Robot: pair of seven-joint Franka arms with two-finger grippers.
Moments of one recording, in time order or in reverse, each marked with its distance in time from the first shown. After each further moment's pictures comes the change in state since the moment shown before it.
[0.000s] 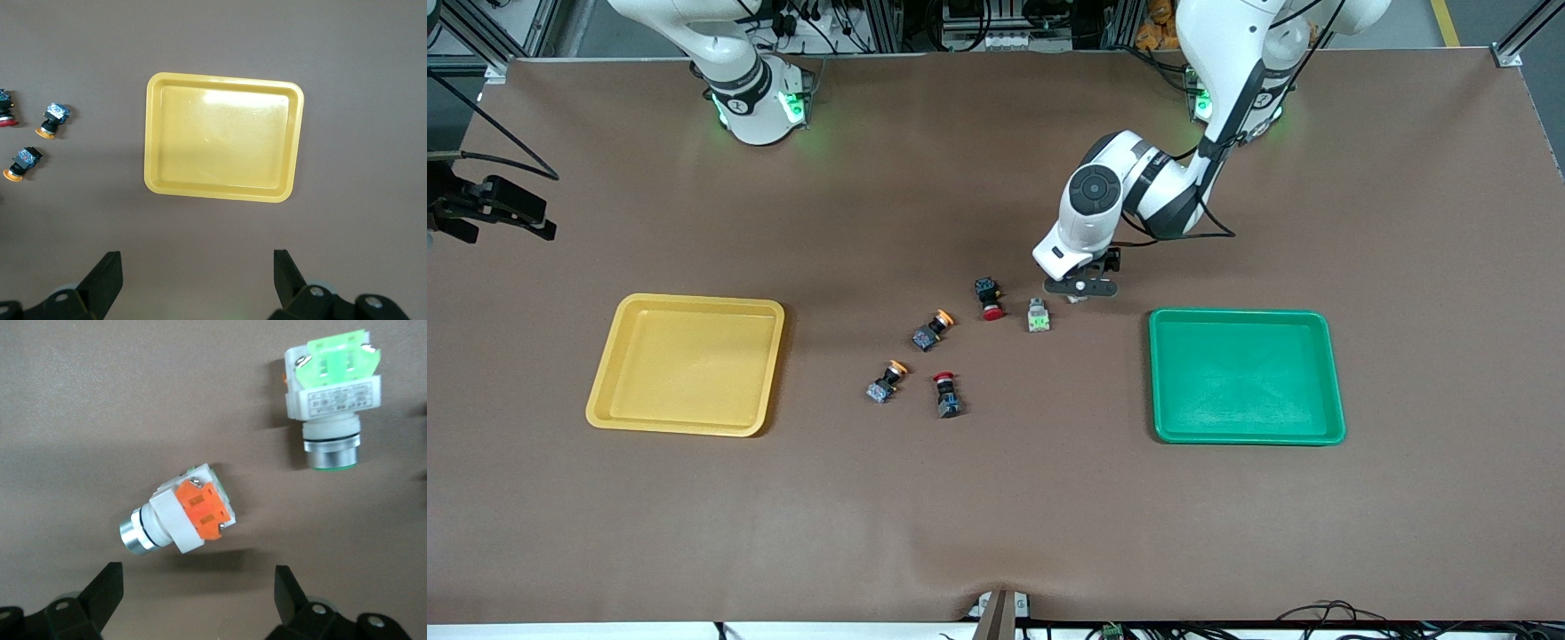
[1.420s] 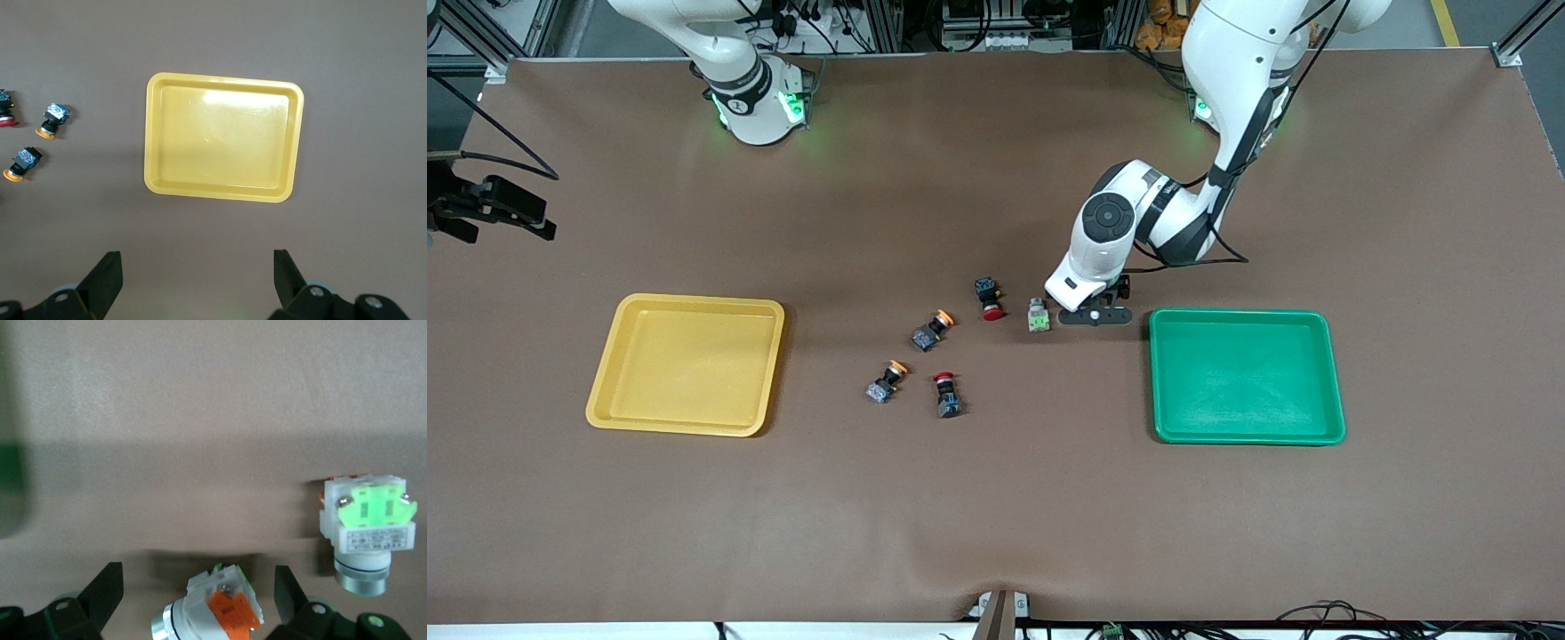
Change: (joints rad) left arm 0.068 0.076 0.008 0.101 0.061 0.024 -0.075; right arm 0.000 0.000 0.000 0.000 0.000 0.000 0.000
